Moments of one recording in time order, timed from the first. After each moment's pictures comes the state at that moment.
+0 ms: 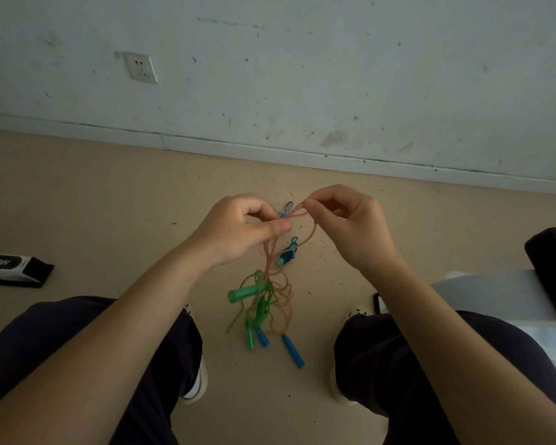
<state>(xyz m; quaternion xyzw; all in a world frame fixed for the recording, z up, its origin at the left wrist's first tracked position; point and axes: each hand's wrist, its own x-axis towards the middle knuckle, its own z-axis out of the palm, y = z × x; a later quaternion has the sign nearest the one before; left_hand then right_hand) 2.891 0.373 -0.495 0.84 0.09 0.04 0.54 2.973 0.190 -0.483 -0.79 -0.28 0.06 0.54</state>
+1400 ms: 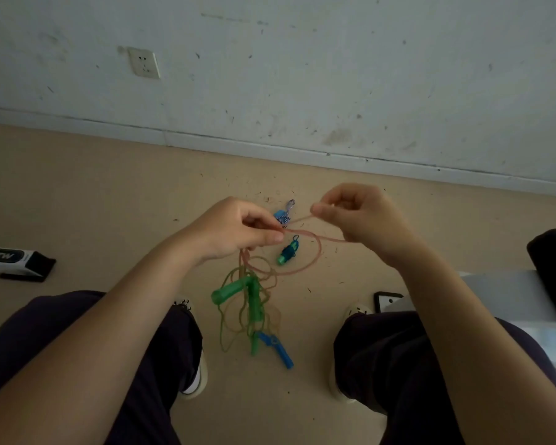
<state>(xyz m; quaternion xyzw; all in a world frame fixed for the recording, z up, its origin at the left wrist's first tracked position) 2.889 0.389 -0.497 0.84 0.06 -0.07 0.54 2.994 0.173 -0.472 -0.81 -0.27 0.21 0.48</state>
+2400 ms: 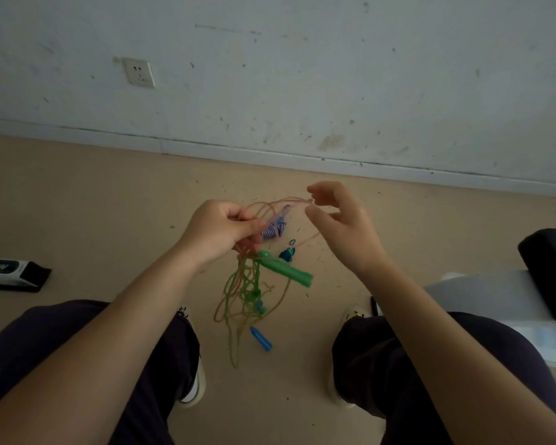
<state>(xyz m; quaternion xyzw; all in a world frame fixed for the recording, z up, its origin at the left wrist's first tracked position) 2.892 0.383 -0.505 0.76 0.21 0.03 0.61 2.975 0.189 -0.490 -0.82 -0.24 0.08 0.51</state>
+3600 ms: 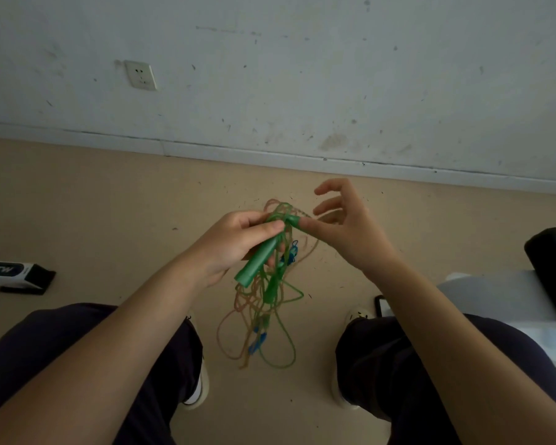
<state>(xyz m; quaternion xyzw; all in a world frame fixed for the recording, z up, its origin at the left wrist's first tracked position) 2.889 0.373 -0.509 0.70 0.11 -0.06 0.70 2.982 0.182 -0.491 -0.81 -0.23 0.14 0.53</state>
